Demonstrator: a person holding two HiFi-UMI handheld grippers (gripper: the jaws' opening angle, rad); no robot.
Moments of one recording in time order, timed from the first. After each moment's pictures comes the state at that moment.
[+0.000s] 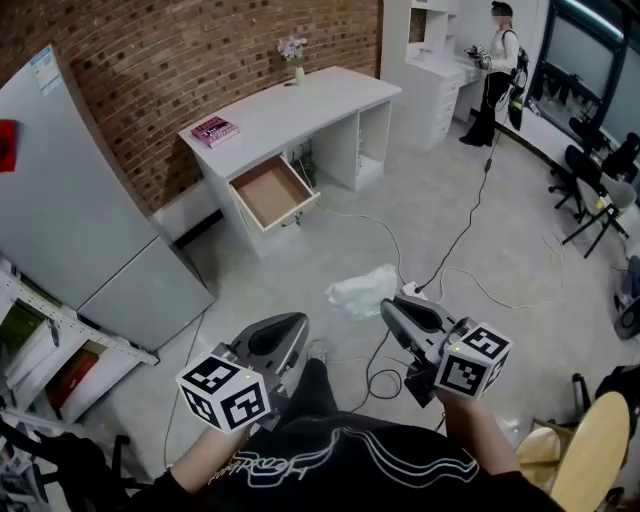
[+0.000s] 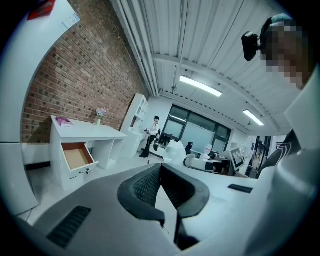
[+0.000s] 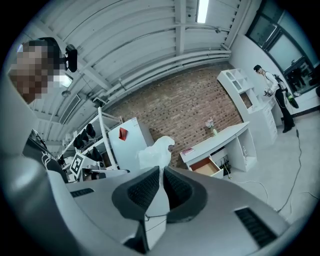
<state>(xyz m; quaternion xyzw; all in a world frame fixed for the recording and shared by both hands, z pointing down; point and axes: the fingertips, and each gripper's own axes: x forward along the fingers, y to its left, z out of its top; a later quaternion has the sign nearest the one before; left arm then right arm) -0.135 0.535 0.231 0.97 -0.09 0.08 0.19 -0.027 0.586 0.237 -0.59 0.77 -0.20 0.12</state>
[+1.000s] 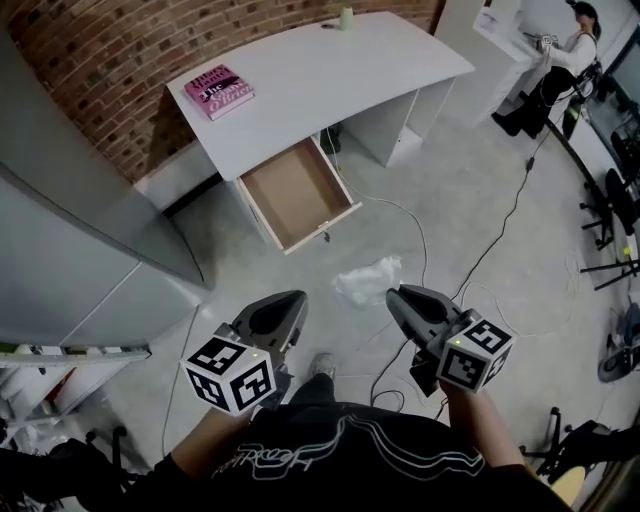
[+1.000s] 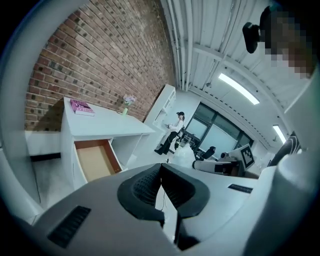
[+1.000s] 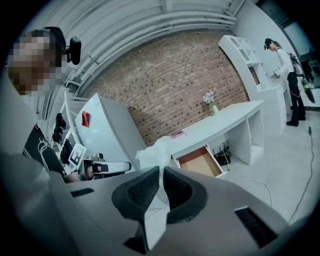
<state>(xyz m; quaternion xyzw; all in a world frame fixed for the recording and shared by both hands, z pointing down) -0.022 0.109 0.323 0.93 -0.16 0.13 0.29 0.091 0.169 0.325 -0.57 0.77 -0.30 0.02</state>
